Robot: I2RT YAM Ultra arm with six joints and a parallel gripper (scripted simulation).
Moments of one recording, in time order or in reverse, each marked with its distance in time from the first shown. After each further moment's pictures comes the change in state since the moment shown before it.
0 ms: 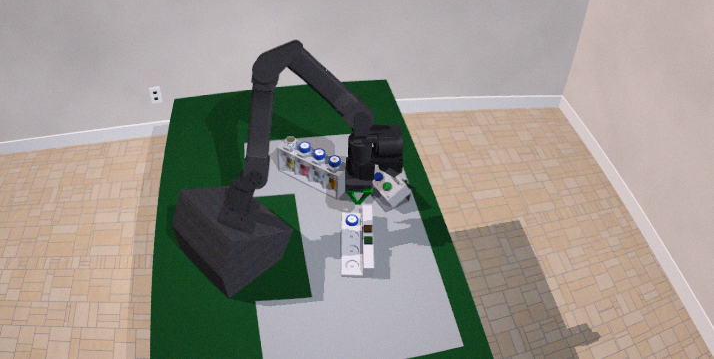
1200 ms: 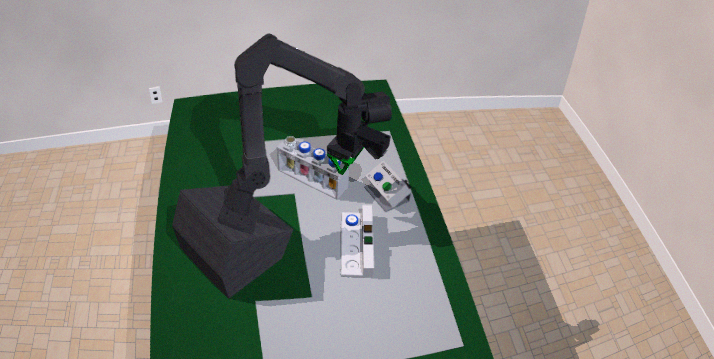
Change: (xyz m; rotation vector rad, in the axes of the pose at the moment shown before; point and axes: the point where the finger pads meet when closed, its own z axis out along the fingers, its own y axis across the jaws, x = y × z) arm 0.034 0.065 -0.045 -0.007 0.047 0.516
